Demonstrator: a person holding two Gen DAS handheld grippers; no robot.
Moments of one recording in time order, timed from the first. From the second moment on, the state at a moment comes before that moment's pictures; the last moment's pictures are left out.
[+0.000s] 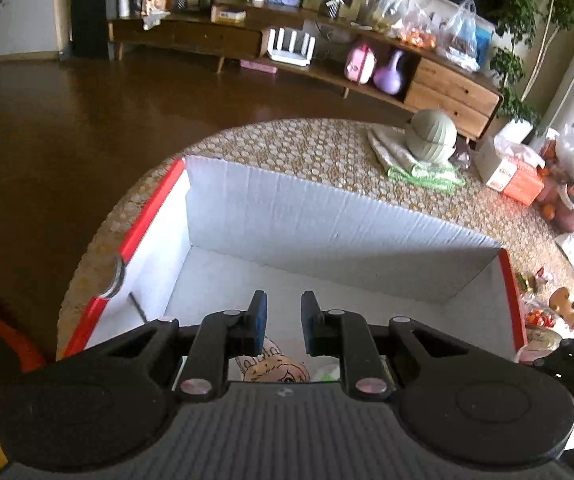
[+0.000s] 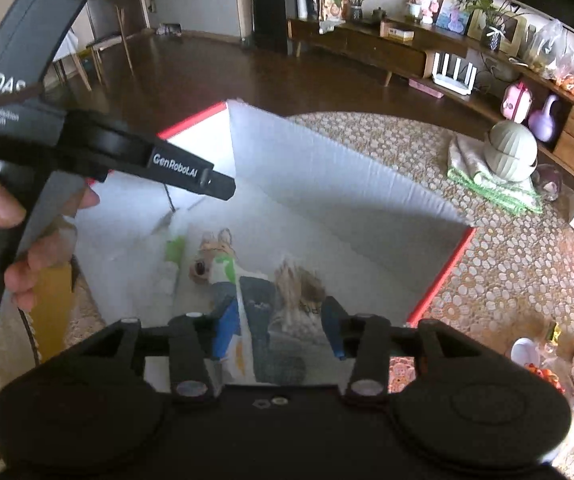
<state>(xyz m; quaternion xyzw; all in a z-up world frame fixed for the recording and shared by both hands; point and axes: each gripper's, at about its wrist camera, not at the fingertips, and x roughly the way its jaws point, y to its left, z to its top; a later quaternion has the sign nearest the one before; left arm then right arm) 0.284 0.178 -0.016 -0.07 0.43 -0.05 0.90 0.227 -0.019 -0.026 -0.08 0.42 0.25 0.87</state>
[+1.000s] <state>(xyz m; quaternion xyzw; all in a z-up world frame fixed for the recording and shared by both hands) 0.140 0.134 0.037 -0.01 0.34 -0.05 0.94 0.114 -0.098 0.035 -0.01 0.34 0.27 0.90</state>
